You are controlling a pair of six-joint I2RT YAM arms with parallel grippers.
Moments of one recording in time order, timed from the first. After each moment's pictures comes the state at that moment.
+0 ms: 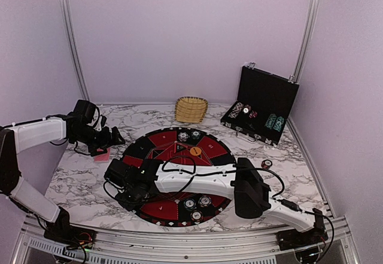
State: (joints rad) left arm -0.21 1.44 0.92 -0.47 0.29 -0.49; right arm 1.34 2.67 2.47 -0.84 0.08 0.29
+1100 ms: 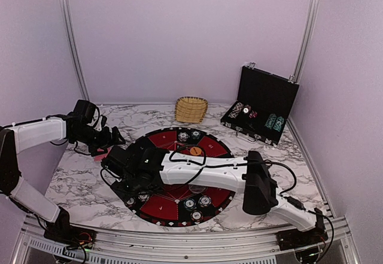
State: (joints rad) left arm -0.21 1.44 0.92 -0.47 0.31 -0.49; right arm 1.33 2.59 2.46 -0.82 0.12 0.28
